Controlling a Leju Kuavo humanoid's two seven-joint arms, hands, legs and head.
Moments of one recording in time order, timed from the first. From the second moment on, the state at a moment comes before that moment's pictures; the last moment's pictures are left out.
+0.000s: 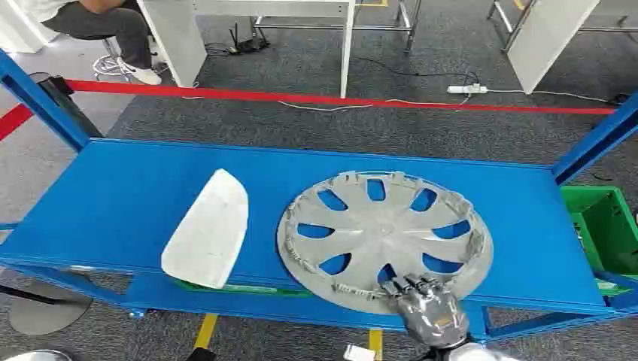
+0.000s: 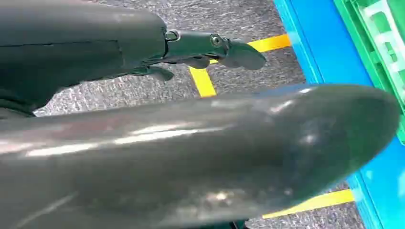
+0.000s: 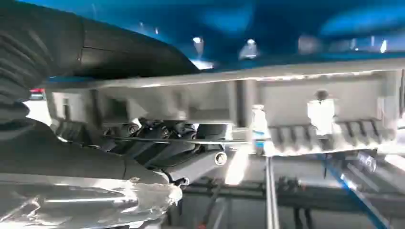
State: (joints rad) left arm -0.03 -0.17 0.43 -0.18 -0.65 0.26 -0.50; right arm -0.13 -0.52 1.11 -1.50 1.57 -0.69 0.70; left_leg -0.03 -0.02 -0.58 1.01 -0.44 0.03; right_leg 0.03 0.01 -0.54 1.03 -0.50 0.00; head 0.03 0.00
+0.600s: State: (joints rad) left arm -0.03 -0.17 0.43 -0.18 -0.68 0.27 -0.51; right arm 0.32 -0.10 0.25 -1.84 1.57 -0.69 -0.41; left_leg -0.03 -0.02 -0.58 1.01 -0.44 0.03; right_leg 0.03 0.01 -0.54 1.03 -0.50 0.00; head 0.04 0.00
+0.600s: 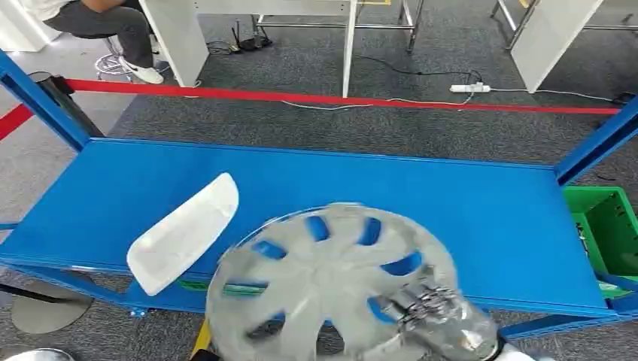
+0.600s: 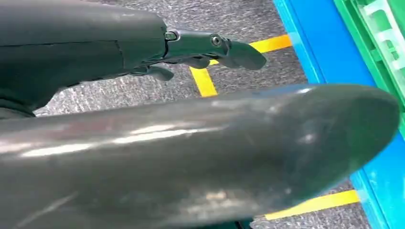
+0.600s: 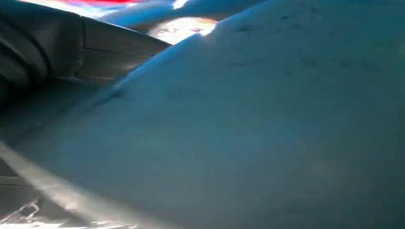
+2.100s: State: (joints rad) left arm -0.03 -0.17 0.44 -0.18 -0.70 0.29 -0.50; right arm 0.38 0.02 0.10 -1.87 1.57 -0.69 -0.42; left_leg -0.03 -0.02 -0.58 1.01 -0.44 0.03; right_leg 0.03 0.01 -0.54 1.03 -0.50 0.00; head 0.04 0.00
